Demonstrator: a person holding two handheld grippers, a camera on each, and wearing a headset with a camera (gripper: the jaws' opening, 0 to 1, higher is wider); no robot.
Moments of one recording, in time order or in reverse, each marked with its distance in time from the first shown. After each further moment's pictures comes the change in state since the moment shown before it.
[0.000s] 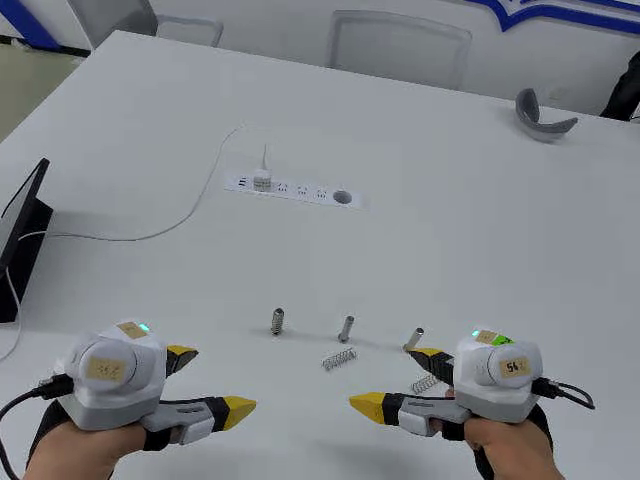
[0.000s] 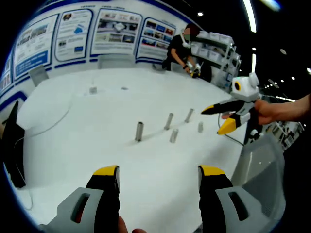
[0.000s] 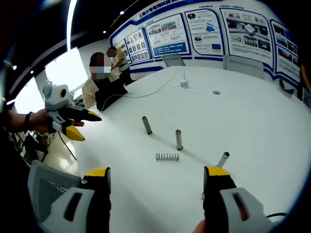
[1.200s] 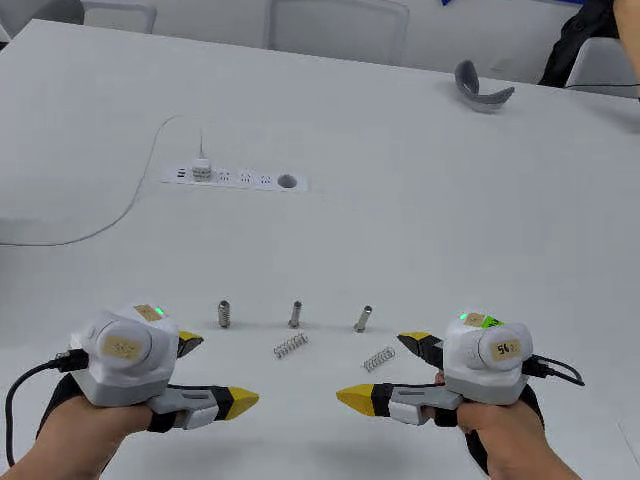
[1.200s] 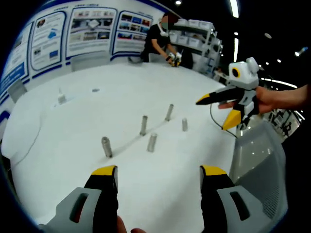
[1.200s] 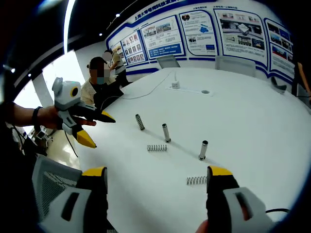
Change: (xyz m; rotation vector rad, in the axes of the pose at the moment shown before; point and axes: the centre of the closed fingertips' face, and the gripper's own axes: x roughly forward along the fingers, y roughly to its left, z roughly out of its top) left arm 0.057 -0.049 0.016 0.149 0.096 -0.141; right arm -0.040 -0.018 -0.011 0.022 -0.012 -0.026
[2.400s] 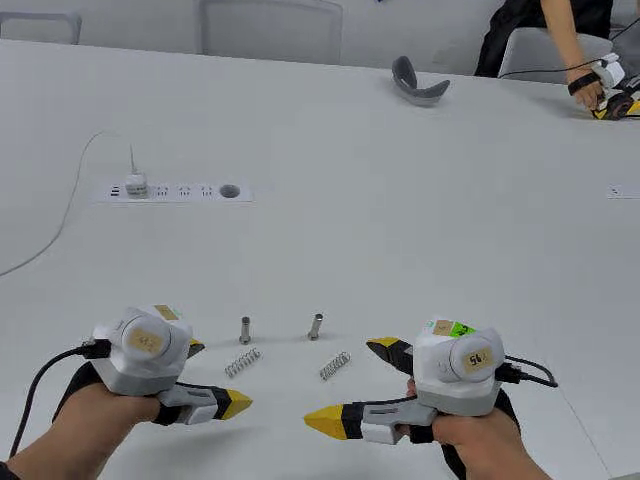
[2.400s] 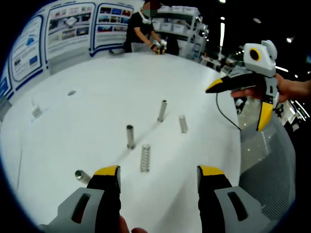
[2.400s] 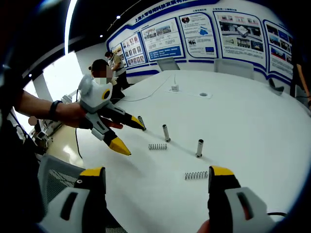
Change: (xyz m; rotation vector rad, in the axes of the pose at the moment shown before) left arm 0.073 -0.003 0.017 0.100 0.097 -0.081; right arm -0.024 0.003 0.000 -0.002 -0.014 -0.002
